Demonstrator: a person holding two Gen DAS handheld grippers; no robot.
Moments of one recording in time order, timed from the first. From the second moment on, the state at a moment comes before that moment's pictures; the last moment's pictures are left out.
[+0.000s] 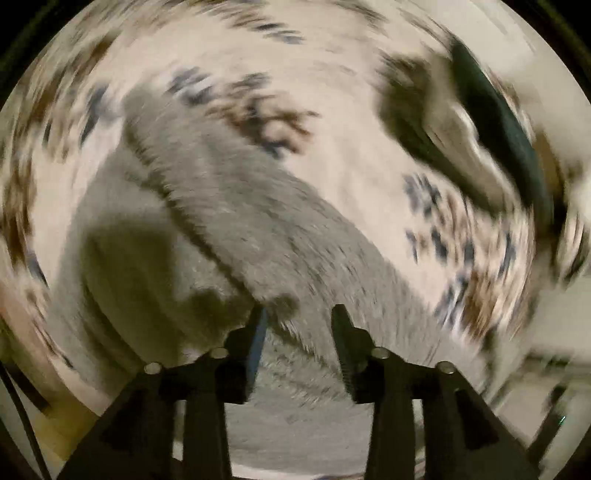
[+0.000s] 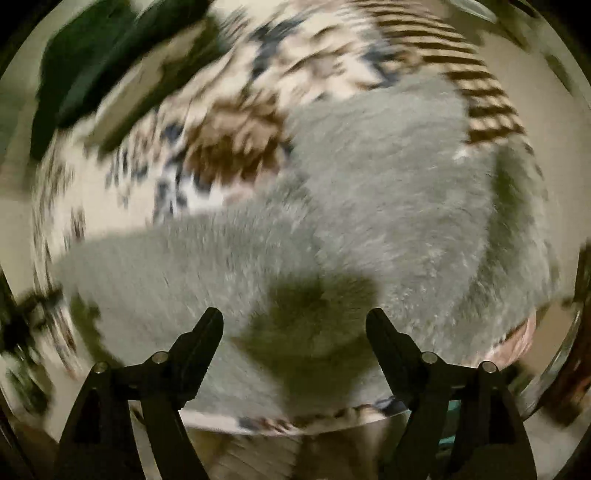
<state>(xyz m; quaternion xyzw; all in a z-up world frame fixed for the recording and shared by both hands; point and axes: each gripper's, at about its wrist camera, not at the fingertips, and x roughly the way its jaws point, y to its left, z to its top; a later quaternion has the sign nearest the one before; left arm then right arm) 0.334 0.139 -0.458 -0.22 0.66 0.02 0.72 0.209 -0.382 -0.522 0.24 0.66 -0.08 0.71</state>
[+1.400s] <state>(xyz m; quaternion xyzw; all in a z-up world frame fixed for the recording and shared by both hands) 0.151 0.217 -0.503 -0.28 0.60 0.21 0.72 0.030 -0.515 -0.573 0.44 0.52 -0.38 0.62</state>
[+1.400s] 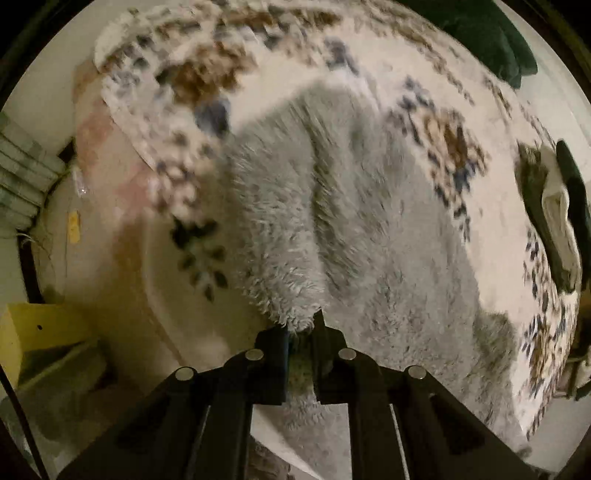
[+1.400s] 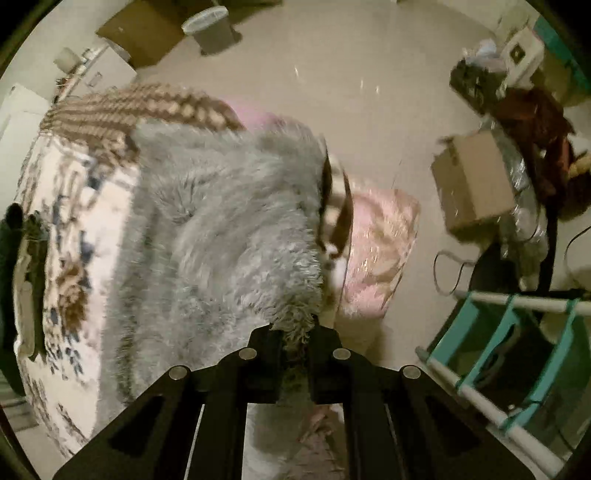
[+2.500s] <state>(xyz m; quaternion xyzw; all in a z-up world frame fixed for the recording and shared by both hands) 0.229 -0.074 -0.486 0.01 0.61 -0.01 0.79 0.128 -0.527 -0.465 0.13 0.56 -0.27 0.77</state>
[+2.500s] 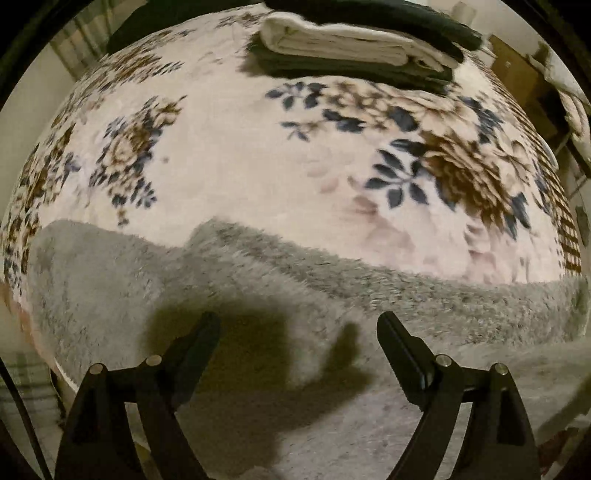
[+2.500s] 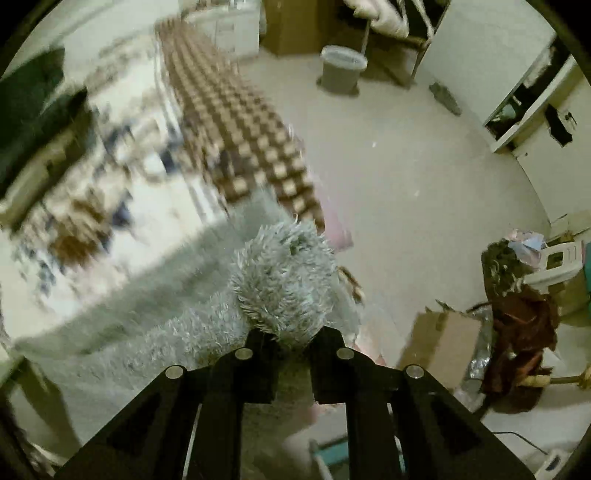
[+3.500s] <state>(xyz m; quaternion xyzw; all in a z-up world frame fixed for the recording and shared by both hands) 0.196 -0.117 -0.501 0.02 0.64 -0.04 0.77 0.046 -0.638 -0.620 0.55 0.47 -0.29 0.63</state>
